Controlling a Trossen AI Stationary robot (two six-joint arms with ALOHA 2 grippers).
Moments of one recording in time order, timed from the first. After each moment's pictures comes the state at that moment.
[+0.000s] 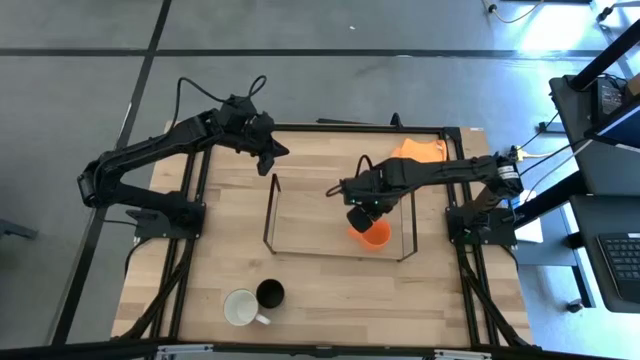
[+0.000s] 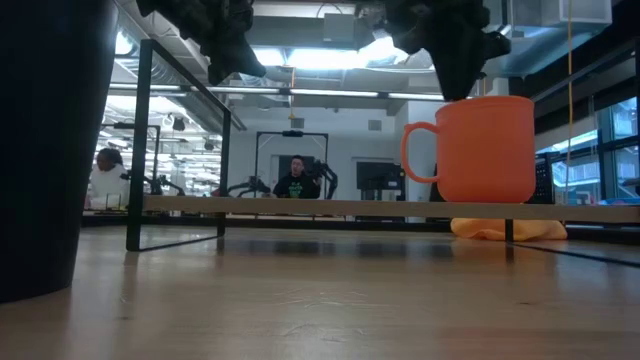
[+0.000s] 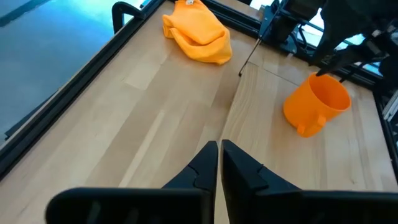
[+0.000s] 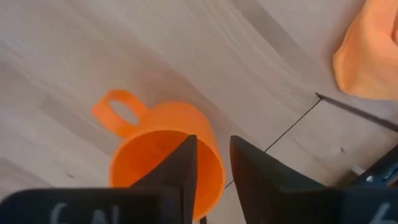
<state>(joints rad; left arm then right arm) 0.55 1.19 1.09 -0.54 0.33 -0.07 0.06 1.74 1.63 -1.42 0.05 0.94</state>
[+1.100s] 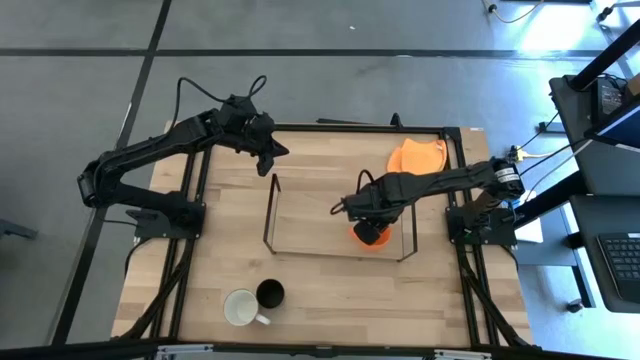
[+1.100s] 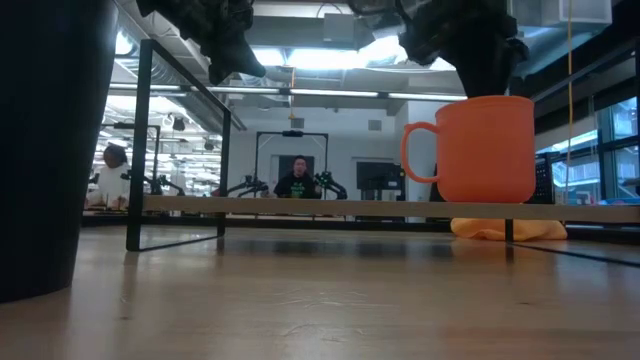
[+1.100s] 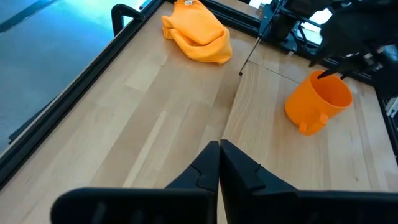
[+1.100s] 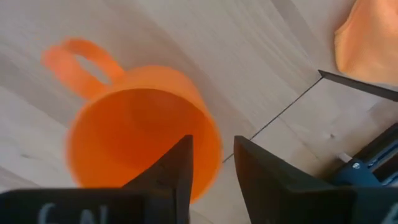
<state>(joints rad) 0.55 1.19 1.09 -0.54 0.33 -0.05 0.13 1.74 1.53 -1.42 0.05 0.92</state>
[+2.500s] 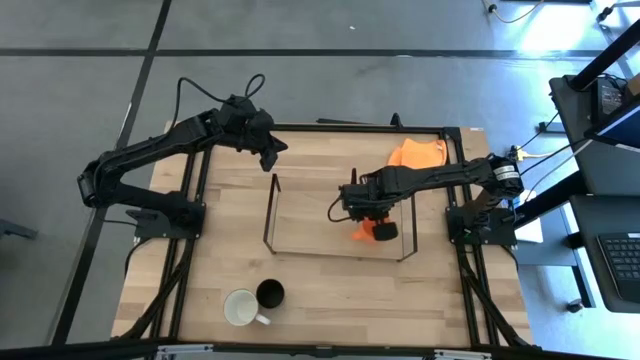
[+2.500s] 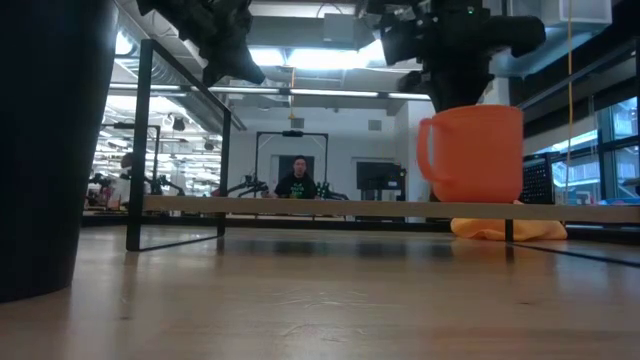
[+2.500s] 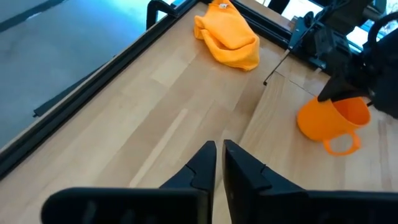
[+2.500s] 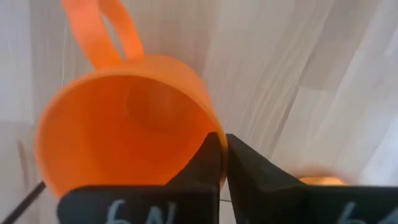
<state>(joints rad) 0.55 1.19 1.09 -0.54 0.22 -0.17 0.05 1.74 1.46 -1.24 0.10 -0.21</state>
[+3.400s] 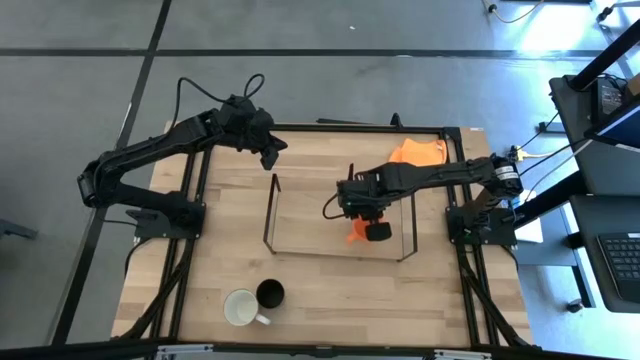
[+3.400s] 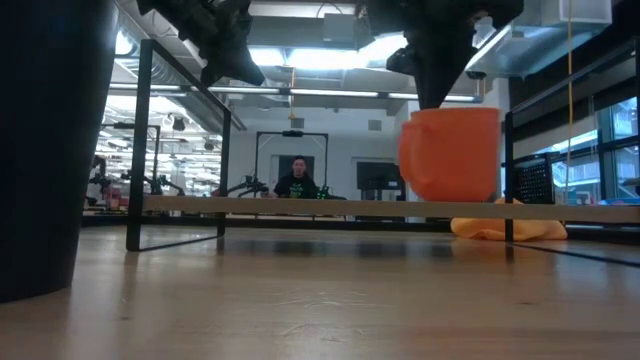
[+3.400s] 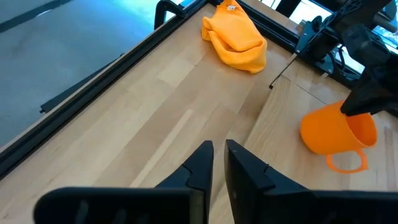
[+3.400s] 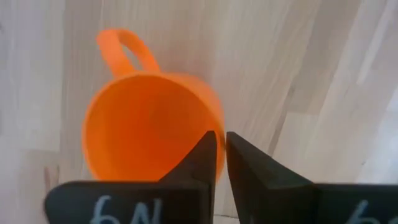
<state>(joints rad) 0.55 1.19 1.09 -0.54 0.19 -0.20 0.06 1.74 1.57 -1.23 0.07 -0.14</state>
